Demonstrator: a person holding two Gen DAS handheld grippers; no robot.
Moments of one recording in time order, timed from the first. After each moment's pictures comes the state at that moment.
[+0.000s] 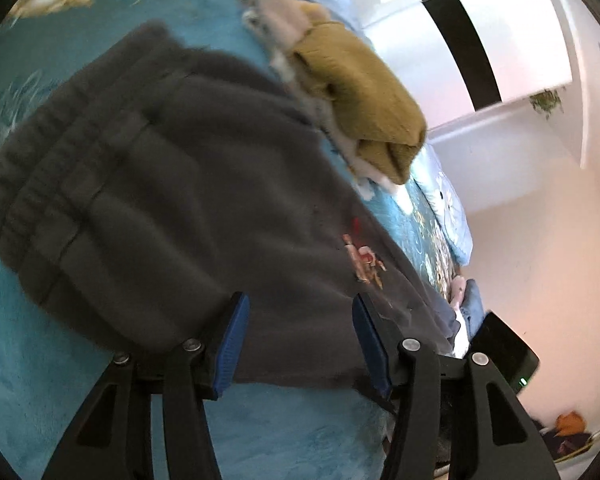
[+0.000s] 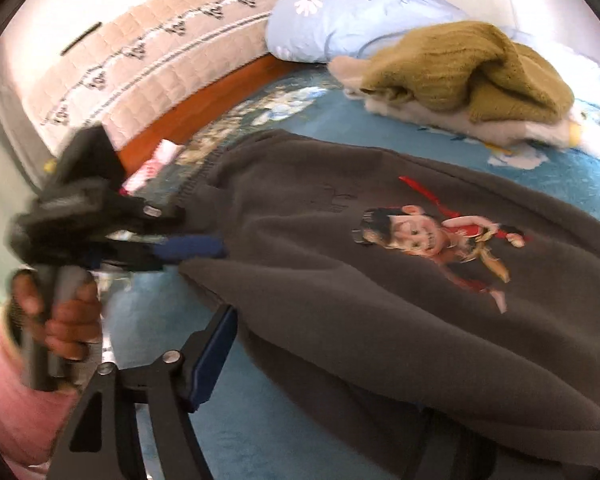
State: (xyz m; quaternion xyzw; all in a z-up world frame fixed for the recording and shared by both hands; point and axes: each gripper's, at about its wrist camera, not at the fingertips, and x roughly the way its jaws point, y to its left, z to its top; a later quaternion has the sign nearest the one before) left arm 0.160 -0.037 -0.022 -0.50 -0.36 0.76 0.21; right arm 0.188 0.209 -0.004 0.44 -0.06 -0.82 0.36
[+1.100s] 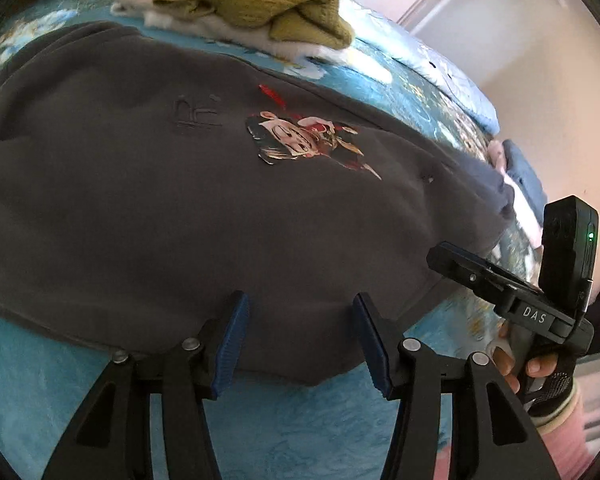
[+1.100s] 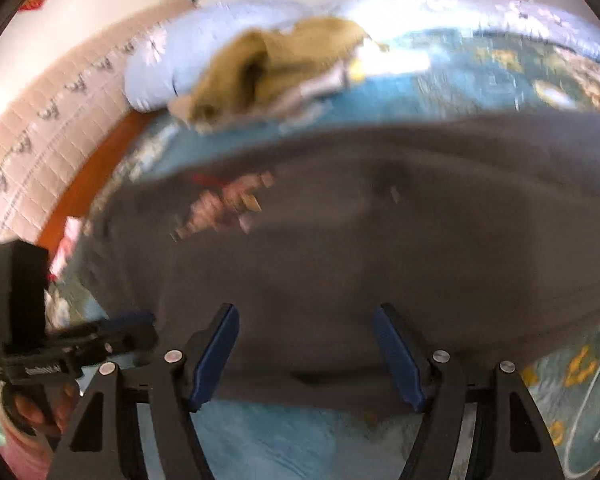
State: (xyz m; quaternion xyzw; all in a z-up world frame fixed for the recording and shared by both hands) left arm 0.199 0.095 -0.024 -0.55 -0.09 0.79 0.26; right arm 0.214 0.330 -0.013 0.47 -0.14 -0.86 0.12
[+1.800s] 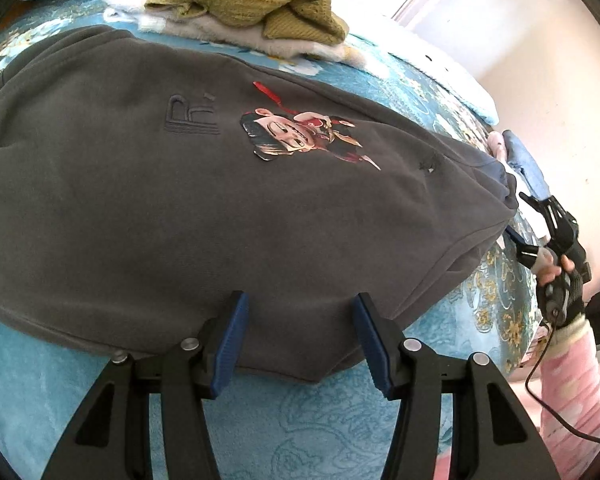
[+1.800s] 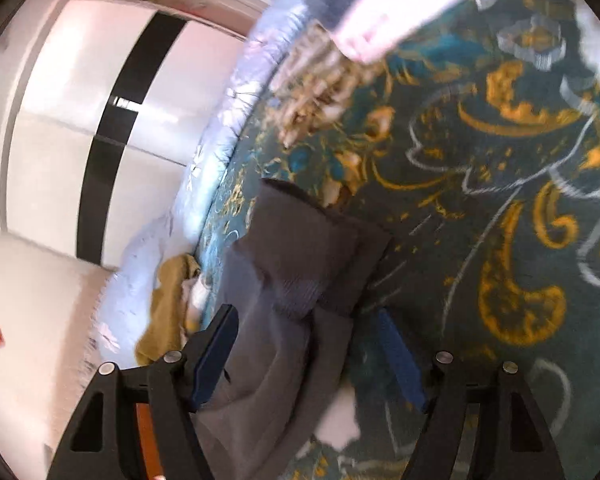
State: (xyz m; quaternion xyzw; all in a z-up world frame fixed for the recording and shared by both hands) left arm 0.204 0.094 -0.026 -0.55 -0.08 0.79 0.26; right arm 0.279 0.630 -0.023 0.29 -0.55 -0.78 -0.10
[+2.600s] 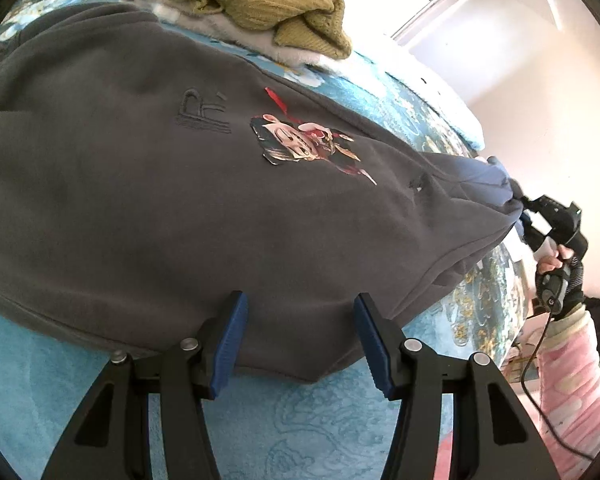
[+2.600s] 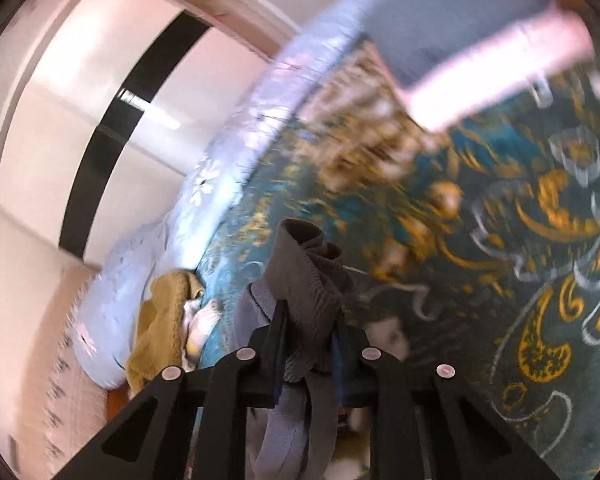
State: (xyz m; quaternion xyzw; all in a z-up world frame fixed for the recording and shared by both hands) left arm 0.200 0.074 -0.033 -0.54 -0.16 0.78 0.28; right arm 0.264 0.587 0.074 0.28 -0.43 -0.84 -0.16
